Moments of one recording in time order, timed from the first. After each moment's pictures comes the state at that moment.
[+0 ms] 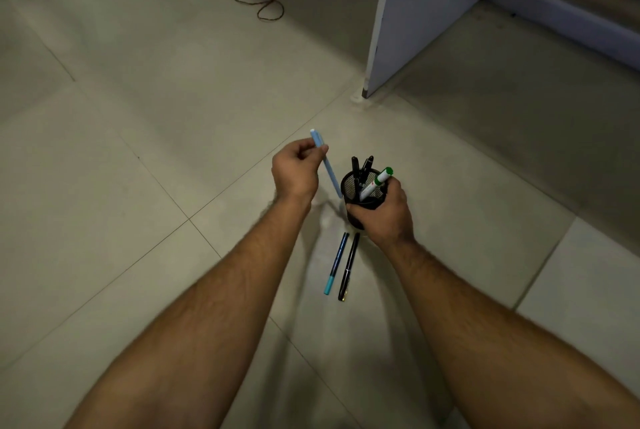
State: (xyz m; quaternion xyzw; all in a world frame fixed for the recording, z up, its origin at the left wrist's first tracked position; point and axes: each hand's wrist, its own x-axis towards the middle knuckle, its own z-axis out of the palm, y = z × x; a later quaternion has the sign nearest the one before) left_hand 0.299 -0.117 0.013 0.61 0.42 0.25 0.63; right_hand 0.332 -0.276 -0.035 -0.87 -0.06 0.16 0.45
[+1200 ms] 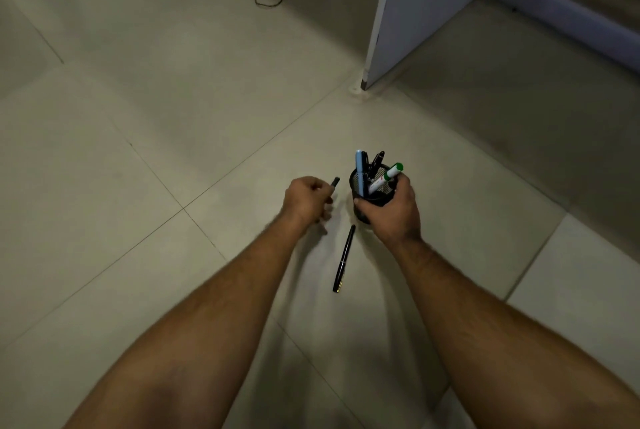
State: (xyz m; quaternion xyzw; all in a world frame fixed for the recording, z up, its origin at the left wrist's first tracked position) left_hand 0.267 -0.141 -0.017 0.68 0.45 -0.01 0.59; right_hand 0.334 -0.293 -0.032 -0.89 -0.06 0.14 0.43
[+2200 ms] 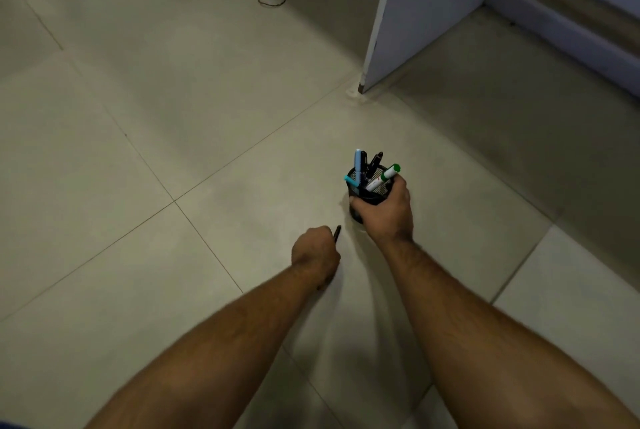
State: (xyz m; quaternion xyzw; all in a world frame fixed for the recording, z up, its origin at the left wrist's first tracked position) left_hand 0.237 -0.215 -0.050 0.87 0.36 -0.24 0.25; right_hand 0.339 -0.296 -0.028 -0.90 -0.04 0.13 0.42
